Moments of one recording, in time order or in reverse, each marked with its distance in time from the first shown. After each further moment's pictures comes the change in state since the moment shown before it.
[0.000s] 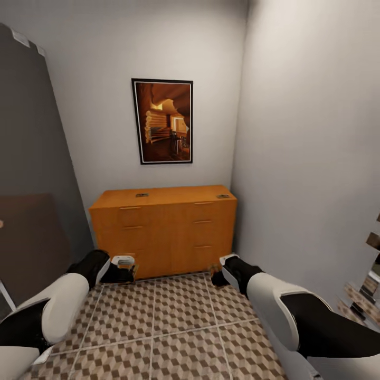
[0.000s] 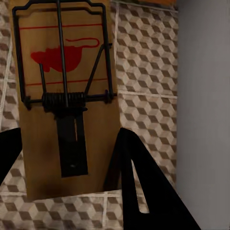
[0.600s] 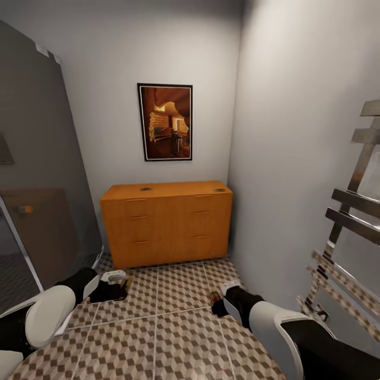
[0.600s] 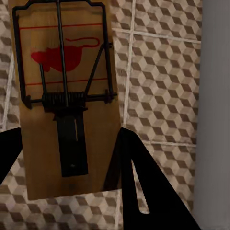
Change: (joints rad) left arm 0.025 0.089 0.024 0.191 0.134 -0.134 0.033; right arm 0.147 0.000 0.002 0.042 0.008 -0.122 -0.006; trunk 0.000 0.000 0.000
